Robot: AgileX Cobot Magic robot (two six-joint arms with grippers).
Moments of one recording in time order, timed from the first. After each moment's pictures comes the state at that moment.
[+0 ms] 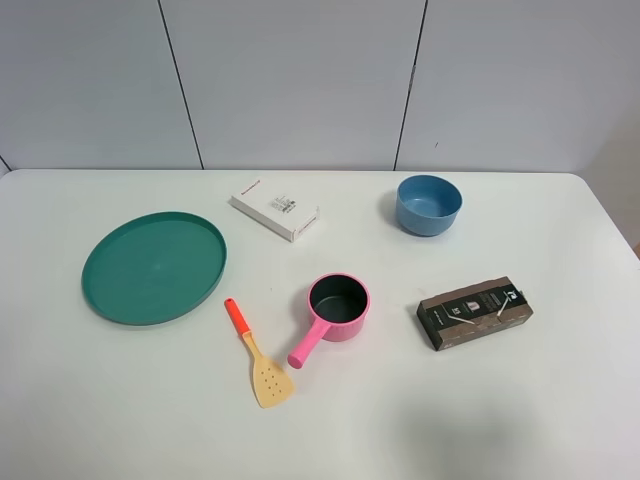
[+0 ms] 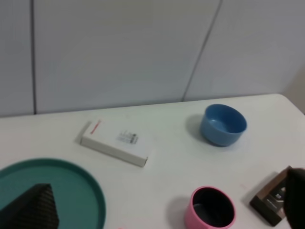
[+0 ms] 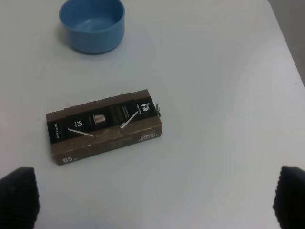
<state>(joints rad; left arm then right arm) 0.01 0.48 -0.85 -0.62 0.87 0.33 -0.09 0.00 -0.50 0.07 1.07 -0.11</state>
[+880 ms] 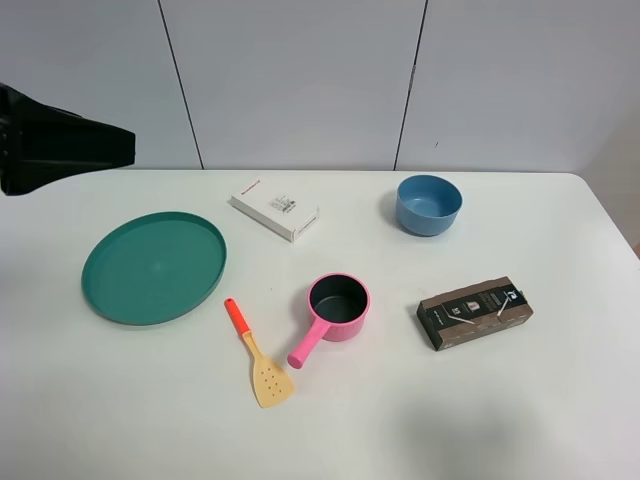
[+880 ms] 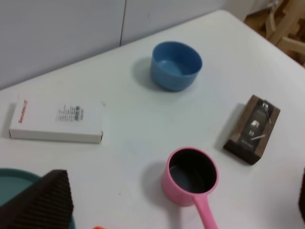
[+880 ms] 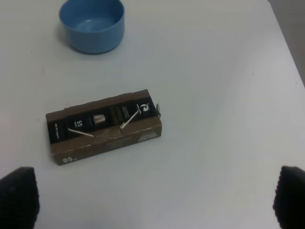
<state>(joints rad) 0.01 0.99 -0.89 -0.96 0.91 0.93 -0.09 0.00 -0.50 0.07 1.07 -0.11</state>
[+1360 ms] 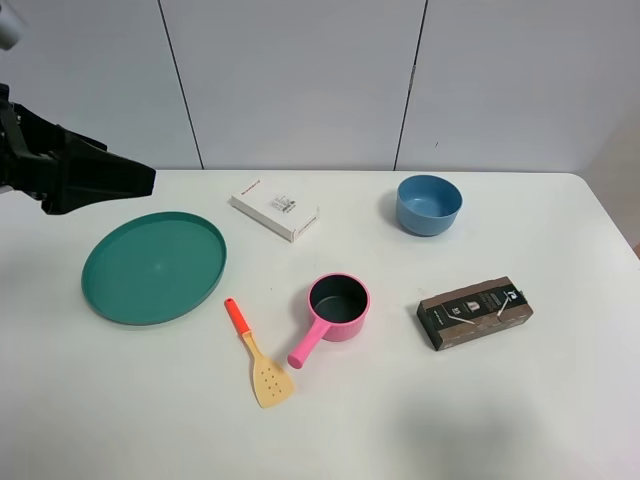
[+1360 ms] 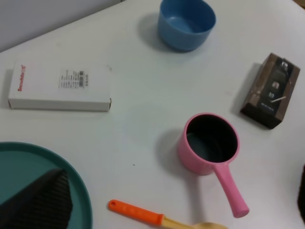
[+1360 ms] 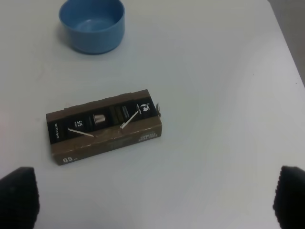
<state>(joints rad) 0.01 1.10 -0.89 -0.90 0.91 1.02 -0.09 0.00 -0.50 0.07 1.07 -0.11</state>
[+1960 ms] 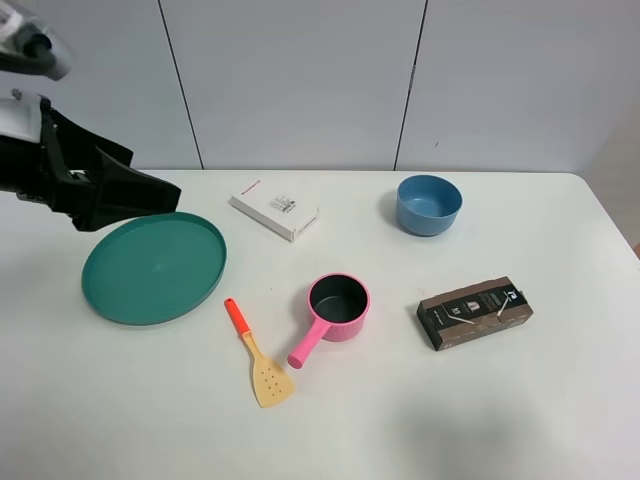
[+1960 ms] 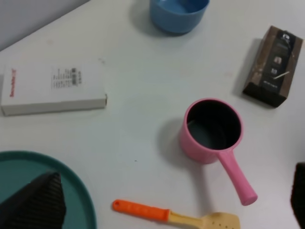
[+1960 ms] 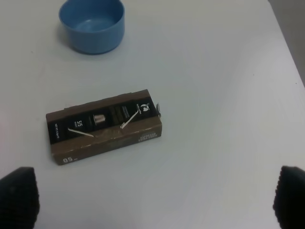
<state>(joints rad) -0.13 1.14 -0.89 -0.86 0.82 1.03 -0.09 0.00 -0.50 0.07 1.07 -0.11</state>
